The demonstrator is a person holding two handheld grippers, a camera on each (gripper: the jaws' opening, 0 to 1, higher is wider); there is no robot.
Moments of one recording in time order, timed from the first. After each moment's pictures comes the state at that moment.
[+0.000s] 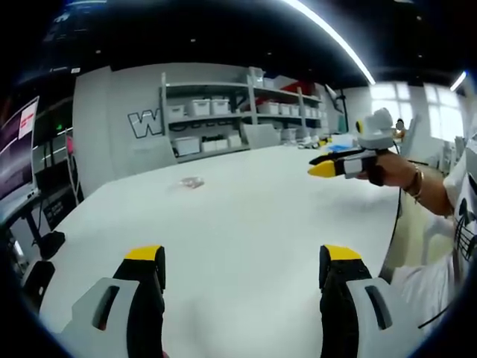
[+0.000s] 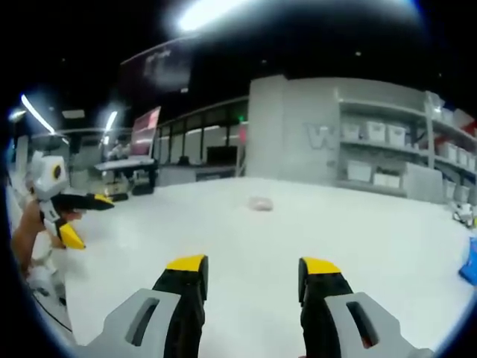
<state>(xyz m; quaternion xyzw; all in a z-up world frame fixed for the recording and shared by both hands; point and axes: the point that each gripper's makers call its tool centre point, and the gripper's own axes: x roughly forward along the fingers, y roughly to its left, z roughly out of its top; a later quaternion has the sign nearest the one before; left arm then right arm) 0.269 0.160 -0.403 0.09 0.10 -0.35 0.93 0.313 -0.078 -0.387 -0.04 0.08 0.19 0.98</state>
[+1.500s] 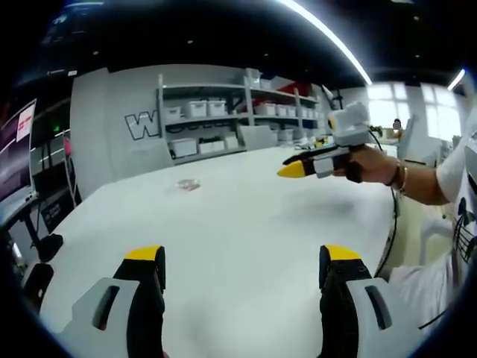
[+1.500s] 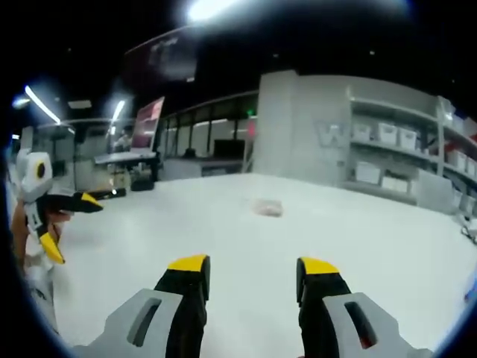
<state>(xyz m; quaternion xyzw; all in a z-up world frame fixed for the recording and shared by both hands) 0.264 0.156 -0.400 0.09 0.10 -0.36 0.93 0.356 -0.051 -0.381 -0.06 0.09 0.21 0.97</state>
